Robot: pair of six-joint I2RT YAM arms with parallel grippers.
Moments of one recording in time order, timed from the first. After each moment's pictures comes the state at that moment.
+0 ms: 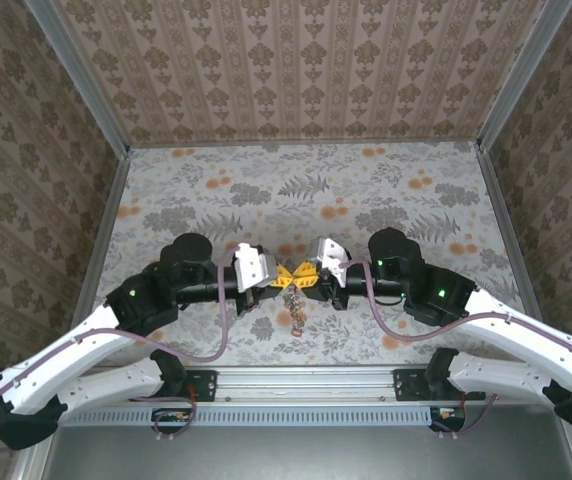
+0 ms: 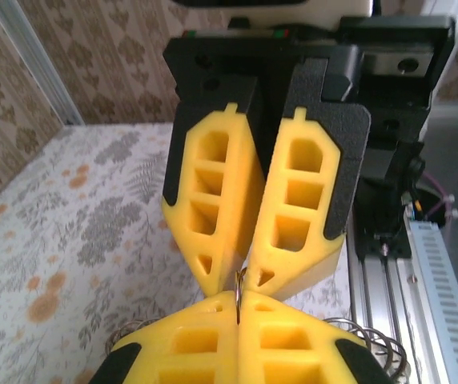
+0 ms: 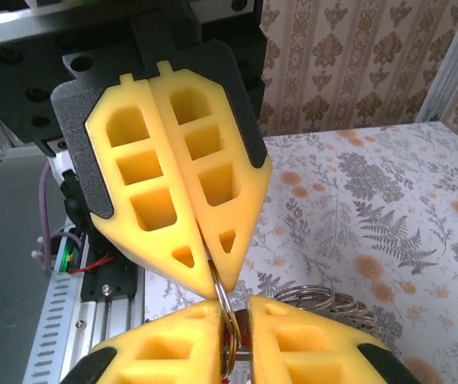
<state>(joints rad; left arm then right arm) -1.01 0.81 0.93 -0.42 0.40 0.25 0.94 0.95 0.94 -0.28 -0.35 -0.16</state>
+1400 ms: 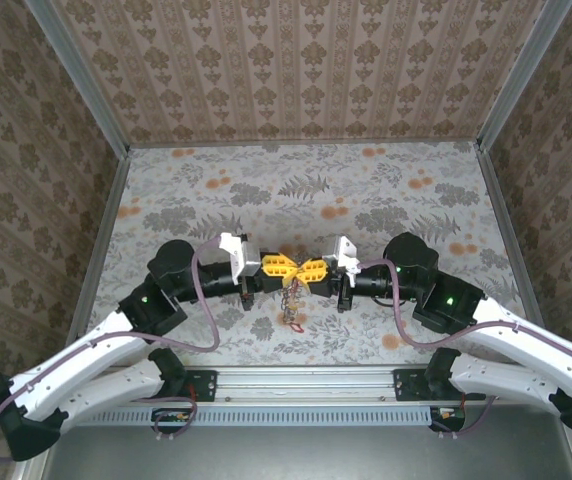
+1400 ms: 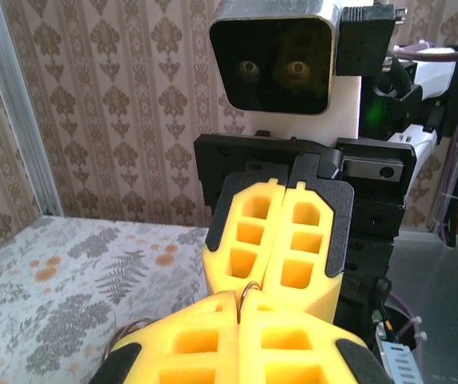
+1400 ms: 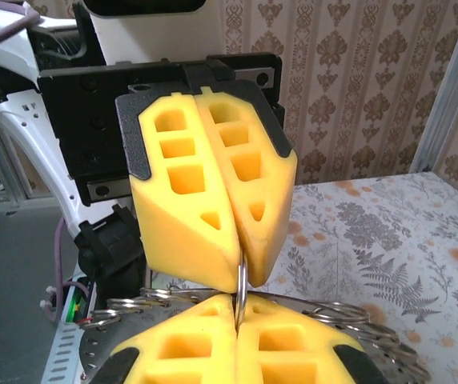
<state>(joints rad) -0.94 0.78 0.79 -0.01 0.56 0.02 0.93 0.88 0.86 -0.12 -0.38 -0.09</state>
